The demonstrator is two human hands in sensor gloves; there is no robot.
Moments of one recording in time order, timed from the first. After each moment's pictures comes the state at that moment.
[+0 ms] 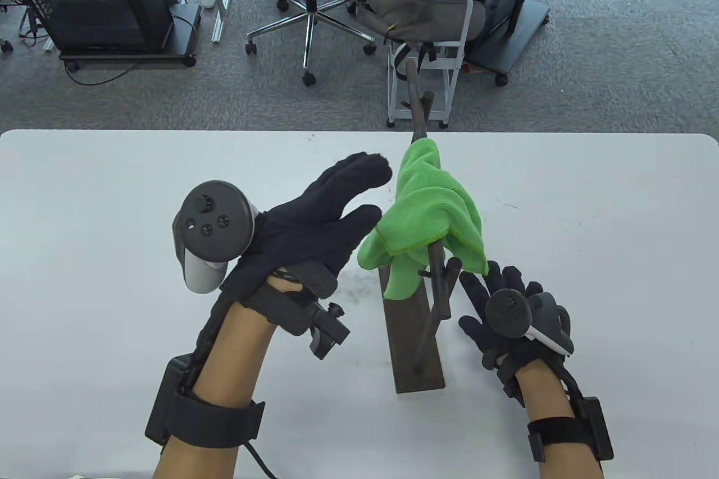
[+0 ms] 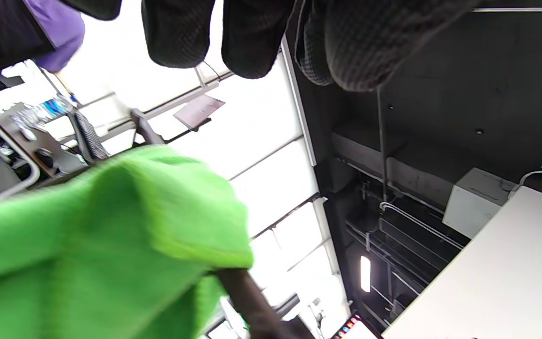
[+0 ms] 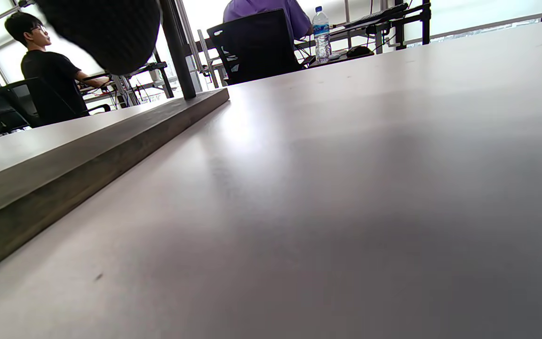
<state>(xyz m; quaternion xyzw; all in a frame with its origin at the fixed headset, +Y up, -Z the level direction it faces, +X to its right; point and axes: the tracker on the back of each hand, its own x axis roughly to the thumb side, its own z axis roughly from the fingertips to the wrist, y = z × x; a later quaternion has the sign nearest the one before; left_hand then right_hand) -0.139 -0.463 -0.273 0.06 -0.29 0.54 0.79 0.218 -0.746 -0.296 0.11 0.06 0.98 0.12</state>
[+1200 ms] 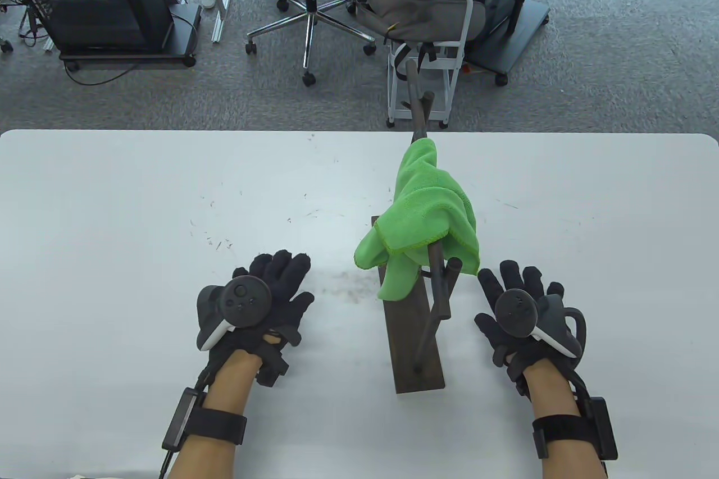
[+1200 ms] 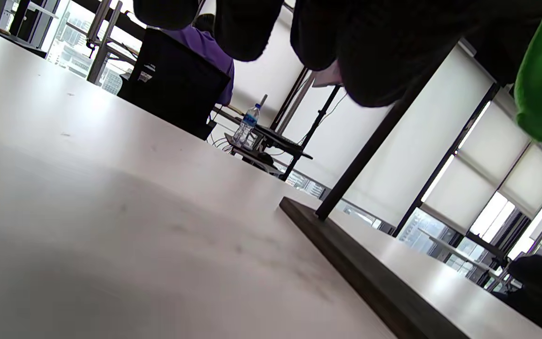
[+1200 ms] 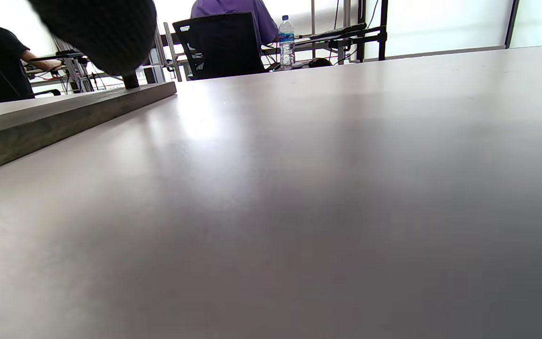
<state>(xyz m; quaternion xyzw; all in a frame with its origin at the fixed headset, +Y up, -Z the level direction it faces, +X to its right) -0.198 -0.724 -0.308 -0.01 -0.15 0.25 0.96 0.237 -0.750 -0.296 0.06 0.06 0.99 0.07</state>
